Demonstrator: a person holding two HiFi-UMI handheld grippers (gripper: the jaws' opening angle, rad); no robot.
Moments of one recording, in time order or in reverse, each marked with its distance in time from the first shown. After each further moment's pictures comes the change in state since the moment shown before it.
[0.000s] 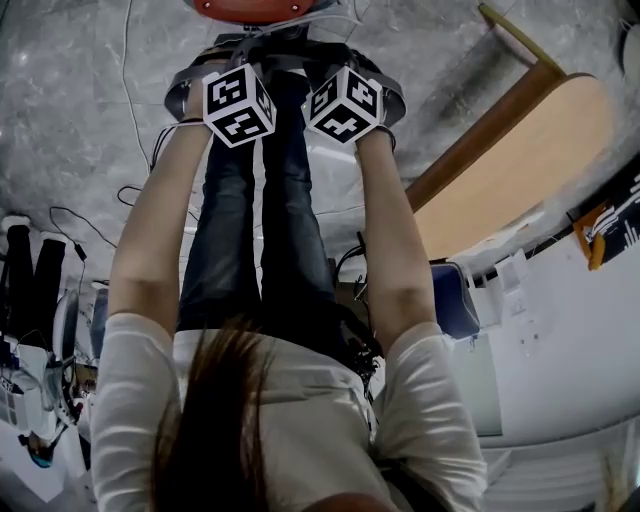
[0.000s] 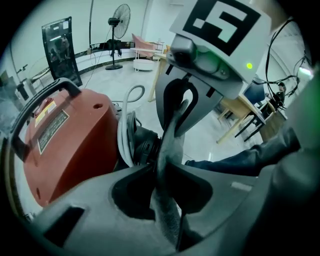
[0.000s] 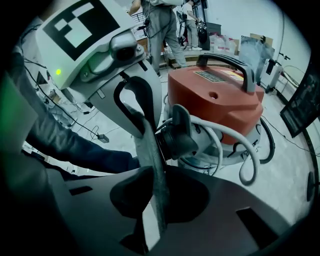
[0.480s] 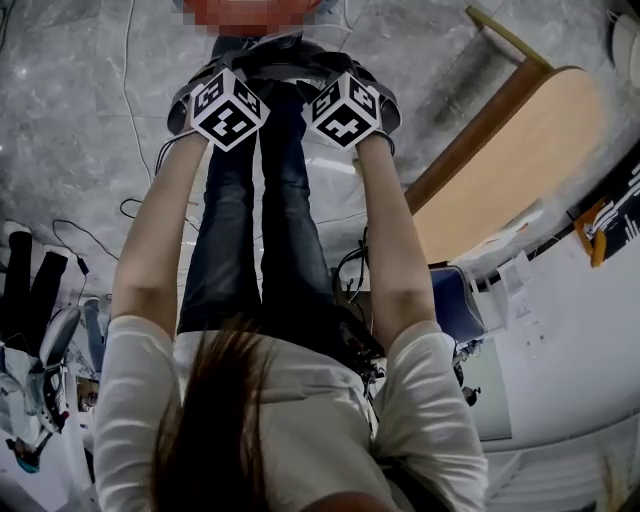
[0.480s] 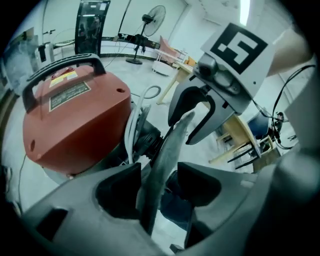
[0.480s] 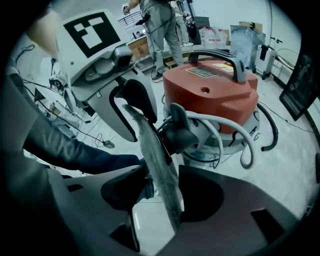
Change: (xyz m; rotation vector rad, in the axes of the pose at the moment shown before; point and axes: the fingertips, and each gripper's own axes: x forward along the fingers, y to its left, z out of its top) left arm -0.003 -0.004 -0.010 -0.298 -0.057 -0.088; right arm -0.004 0.006 -0.004 0.109 0.008 0.059
